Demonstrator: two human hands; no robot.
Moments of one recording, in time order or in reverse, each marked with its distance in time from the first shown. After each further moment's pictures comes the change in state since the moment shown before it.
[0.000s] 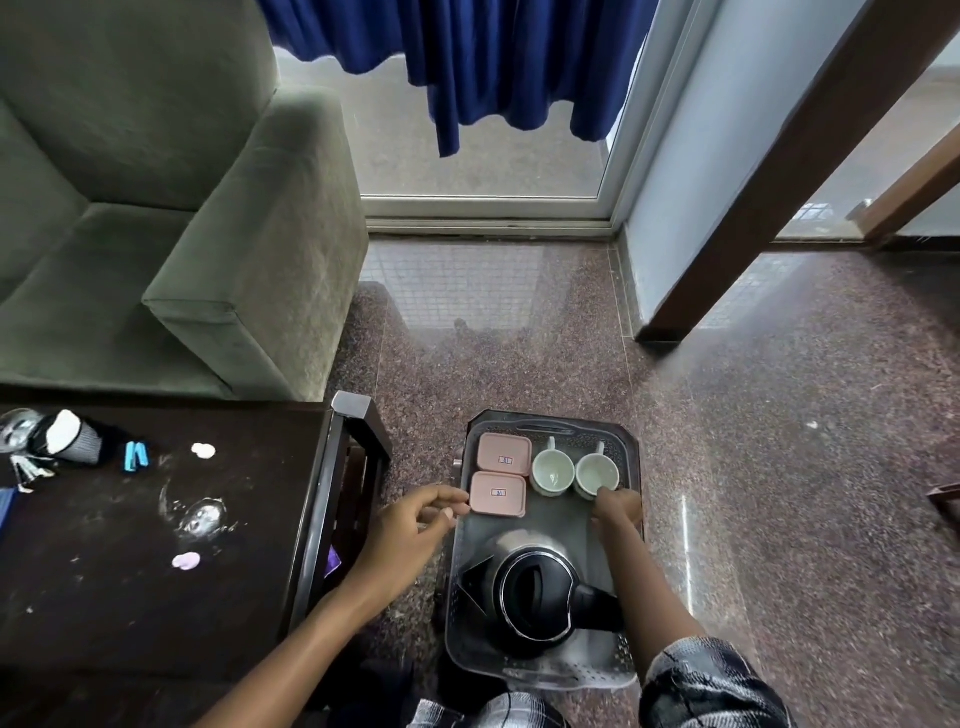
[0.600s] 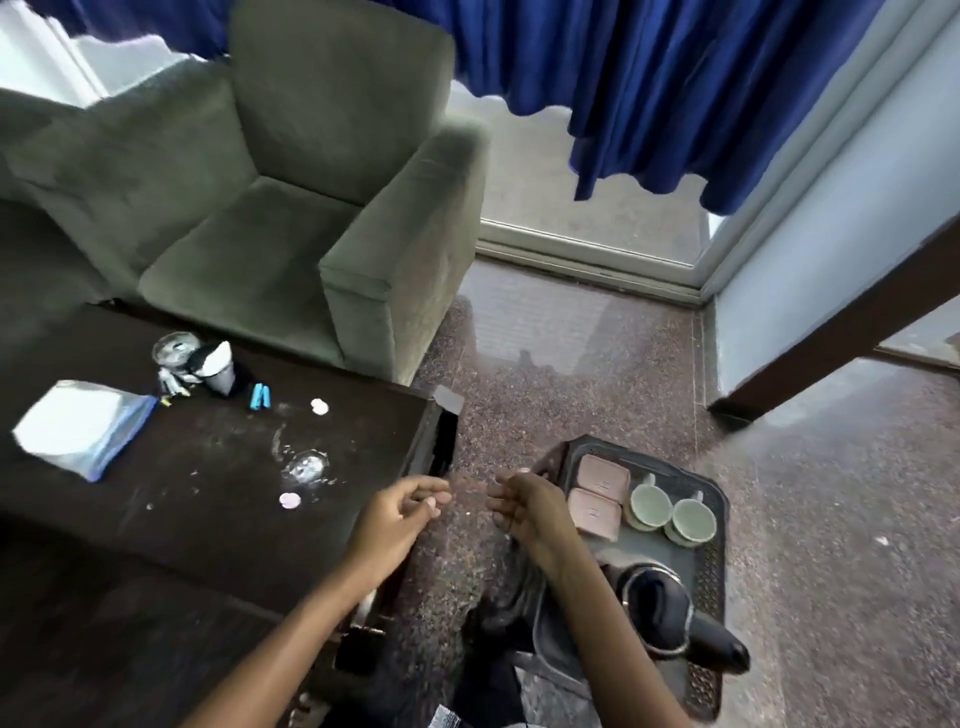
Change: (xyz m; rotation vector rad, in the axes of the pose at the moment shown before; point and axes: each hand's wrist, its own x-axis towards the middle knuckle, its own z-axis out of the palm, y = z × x) left_hand -0.070 -0.079 -0.129 -0.252 0.267 0.004; right_hand -0.280 -0.001 0.093 0.114 -0.882 -0.101
